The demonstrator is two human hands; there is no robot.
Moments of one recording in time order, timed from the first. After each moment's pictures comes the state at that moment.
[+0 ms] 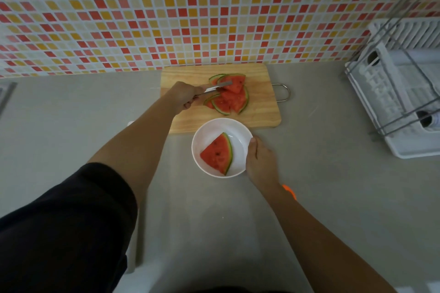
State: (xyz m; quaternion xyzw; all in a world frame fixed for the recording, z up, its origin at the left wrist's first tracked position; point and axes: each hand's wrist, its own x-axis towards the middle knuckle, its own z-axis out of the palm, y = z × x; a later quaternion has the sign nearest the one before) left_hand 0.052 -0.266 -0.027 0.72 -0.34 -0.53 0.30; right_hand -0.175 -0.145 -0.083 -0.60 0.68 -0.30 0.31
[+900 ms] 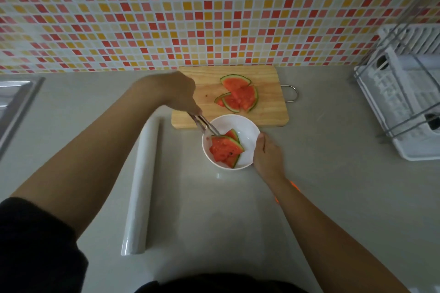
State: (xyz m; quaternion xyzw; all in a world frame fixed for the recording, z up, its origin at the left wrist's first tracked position) left_hand 0.059 -0.193 0.092 0.65 -0.72 -0.15 -0.19; right_hand -0.174 -0.148 -0.081 -0.59 0.68 -0.31 0.31
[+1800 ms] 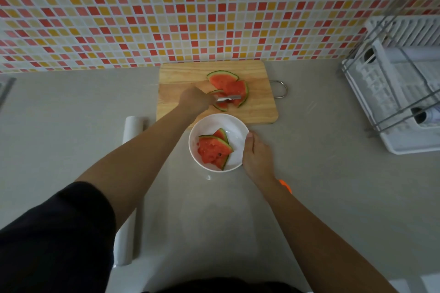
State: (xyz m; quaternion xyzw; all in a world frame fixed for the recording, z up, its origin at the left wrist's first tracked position) left_hand -0.001 -0.231 -0.005 0.78 -0.43 -0.39 0.23; right_hand -0.177 -0.148 -0.083 -0.59 0.67 -0.30 0.33
